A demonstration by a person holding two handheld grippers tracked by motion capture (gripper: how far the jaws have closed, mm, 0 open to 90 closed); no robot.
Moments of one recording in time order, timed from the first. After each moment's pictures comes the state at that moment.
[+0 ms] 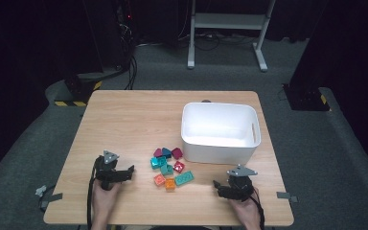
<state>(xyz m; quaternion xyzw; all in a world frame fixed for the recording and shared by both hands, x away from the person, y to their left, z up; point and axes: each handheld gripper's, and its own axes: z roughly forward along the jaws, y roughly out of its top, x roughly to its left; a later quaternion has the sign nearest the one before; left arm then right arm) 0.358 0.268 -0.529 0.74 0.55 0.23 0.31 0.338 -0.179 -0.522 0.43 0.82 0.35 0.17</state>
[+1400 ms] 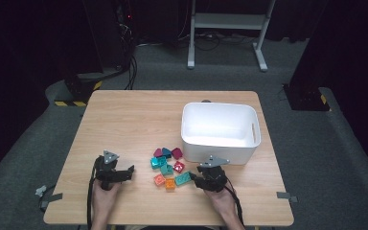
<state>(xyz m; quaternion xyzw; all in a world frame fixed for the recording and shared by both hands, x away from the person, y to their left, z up) 0.358 0.268 -0.529 0.74 0.55 0.23 0.32 0.360 -0.104 -0.510 0.38 0.84 0.39 0.10</state>
